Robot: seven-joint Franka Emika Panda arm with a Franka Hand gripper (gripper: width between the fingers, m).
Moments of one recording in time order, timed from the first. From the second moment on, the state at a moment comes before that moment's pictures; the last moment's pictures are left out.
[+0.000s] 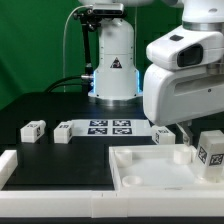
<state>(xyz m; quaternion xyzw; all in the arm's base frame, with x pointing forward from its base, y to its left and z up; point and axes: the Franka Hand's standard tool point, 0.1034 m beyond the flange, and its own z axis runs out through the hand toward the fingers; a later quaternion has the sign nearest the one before) 0.635 0.124 0.100 -0.99 -0.14 0.03 0.06</state>
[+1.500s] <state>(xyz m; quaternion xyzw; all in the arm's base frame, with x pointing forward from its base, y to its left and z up) 0.634 0.117 0.085 -1.00 -0.07 0.03 0.06</state>
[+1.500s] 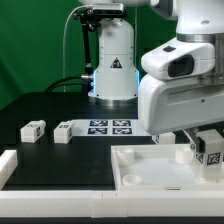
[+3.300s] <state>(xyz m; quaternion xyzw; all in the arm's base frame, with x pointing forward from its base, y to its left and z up) 0.631 0.119 0.084 -0.80 0.60 0.04 0.03</state>
